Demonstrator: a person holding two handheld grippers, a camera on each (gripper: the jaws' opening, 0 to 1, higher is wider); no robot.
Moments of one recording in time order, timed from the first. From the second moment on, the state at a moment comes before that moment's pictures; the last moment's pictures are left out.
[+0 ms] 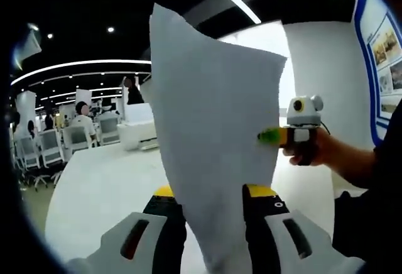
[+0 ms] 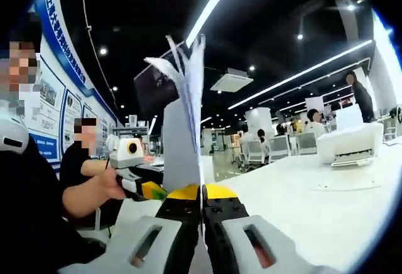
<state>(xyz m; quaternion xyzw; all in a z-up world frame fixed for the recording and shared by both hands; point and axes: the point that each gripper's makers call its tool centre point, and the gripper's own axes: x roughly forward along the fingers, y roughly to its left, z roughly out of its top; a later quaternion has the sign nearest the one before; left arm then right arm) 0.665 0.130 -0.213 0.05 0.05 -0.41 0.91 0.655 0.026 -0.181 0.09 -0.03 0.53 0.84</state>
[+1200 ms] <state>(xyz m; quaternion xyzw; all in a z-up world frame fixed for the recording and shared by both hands) 0.637 0.099 -0.221 -0.13 0.17 -0.49 0.84 0.649 0.003 -0.205 0.17 0.15 0.50 0.84</state>
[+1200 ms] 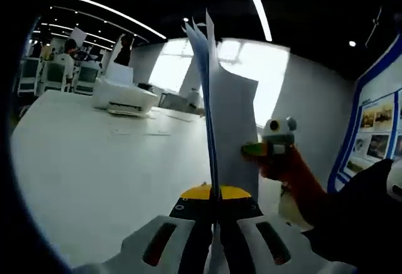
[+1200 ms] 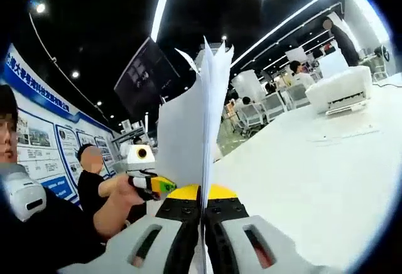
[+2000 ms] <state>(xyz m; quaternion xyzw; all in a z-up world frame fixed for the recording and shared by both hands) 0.693 0.080 -0.312 -0.02 0.21 -0.44 0.87 0.717 -0.021 -0.302 0.04 0.20 0.41 0.89</state>
